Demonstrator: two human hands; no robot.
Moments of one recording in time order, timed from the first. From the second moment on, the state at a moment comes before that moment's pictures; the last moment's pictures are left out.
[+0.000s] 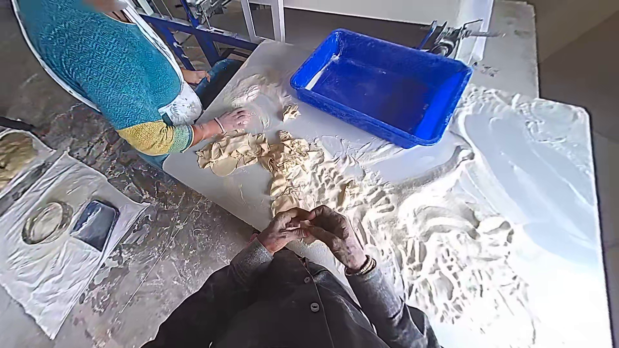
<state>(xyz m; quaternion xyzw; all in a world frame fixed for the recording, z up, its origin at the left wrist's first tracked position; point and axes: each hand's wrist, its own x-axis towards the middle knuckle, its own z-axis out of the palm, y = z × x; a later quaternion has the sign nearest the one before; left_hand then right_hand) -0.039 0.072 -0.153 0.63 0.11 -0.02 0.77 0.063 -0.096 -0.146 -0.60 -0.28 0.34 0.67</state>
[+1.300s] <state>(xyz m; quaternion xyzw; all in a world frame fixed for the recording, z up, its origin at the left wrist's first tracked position) 0.044 0.257 -0.106 0.63 0.07 0.12 0.76 0.121 0.097 -0.071 -0.64 -0.20 0.21 0.71</state>
